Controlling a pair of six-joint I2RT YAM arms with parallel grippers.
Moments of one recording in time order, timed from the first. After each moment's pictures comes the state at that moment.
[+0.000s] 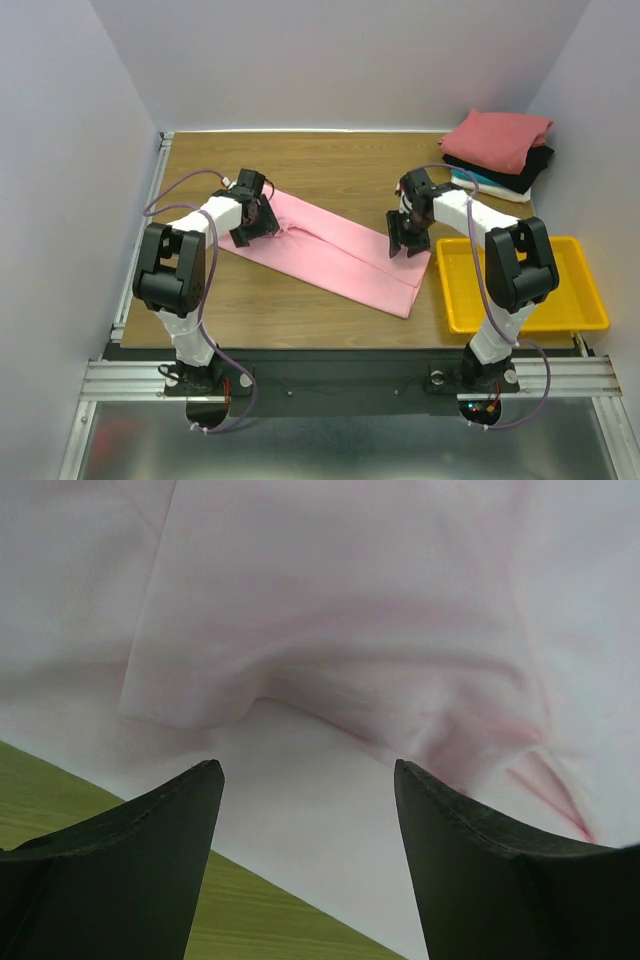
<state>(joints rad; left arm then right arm) -0.27 1.75 1.16 -0.51 -0.14 -0.65 0.33 1.79 1.27 -0.77 -0.16 0.26</state>
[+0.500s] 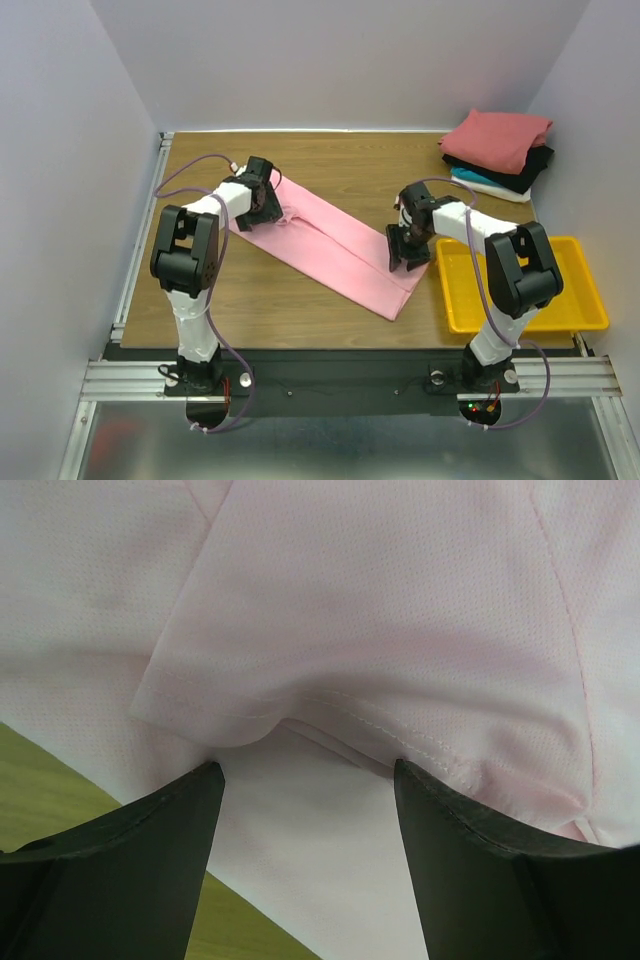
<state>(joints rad) -0.27 1.93 1.32 -0.50 -0.21 -0.61 0.34 1.76 1.12 -0.71 -0.18 0.25</state>
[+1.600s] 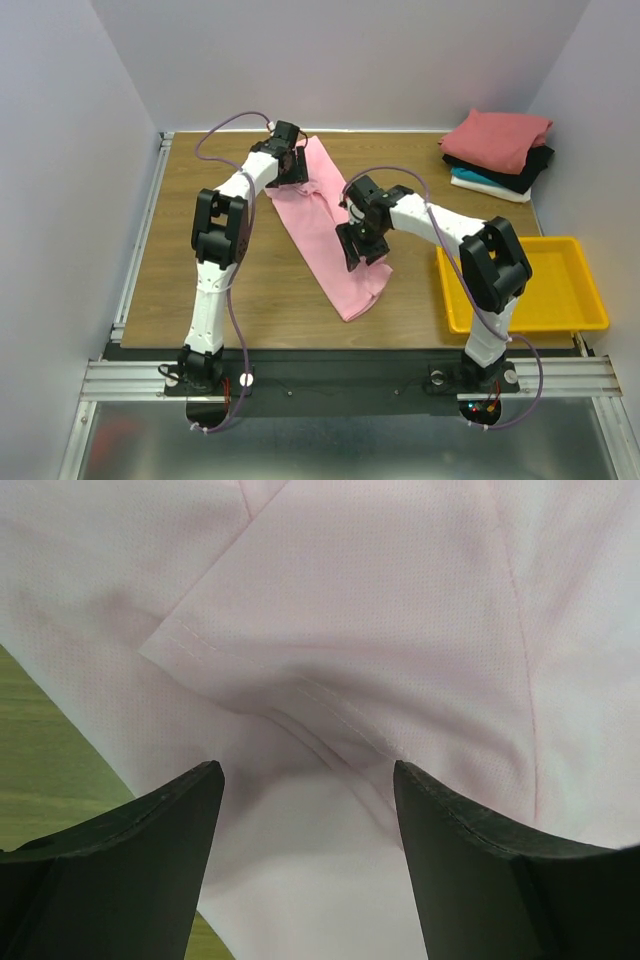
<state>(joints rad) -0.33 2.37 2.03 -0.61 -0.15 -0.41 0.63 1.89 1.40 -0.83 -0.23 0.24</state>
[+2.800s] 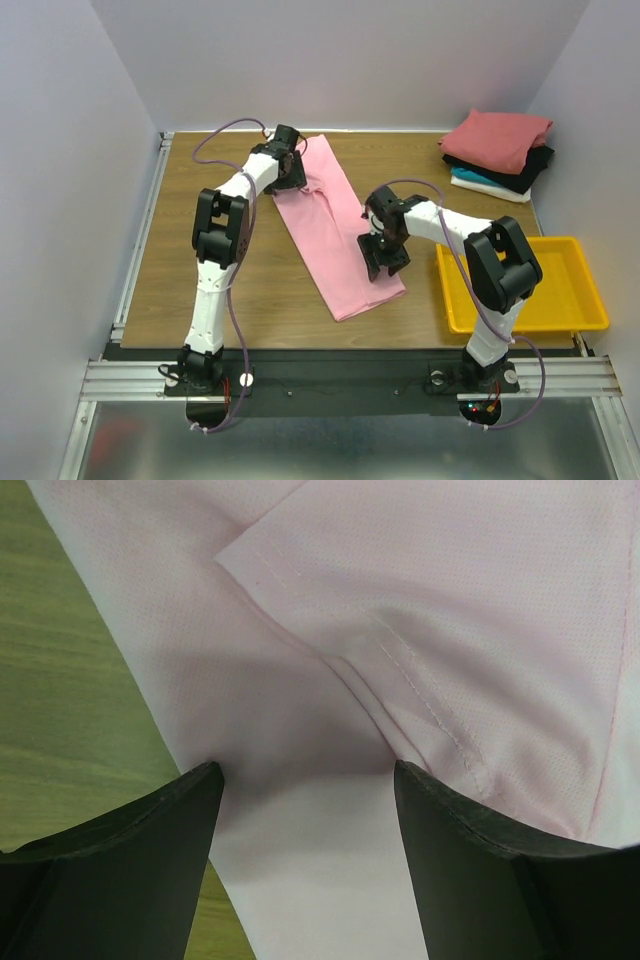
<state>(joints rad) -0.33 2.37 2.02 -0.66 -0.19 -0.50 0.53 1.84 1.23 -0.80 -0.17 0.21</state>
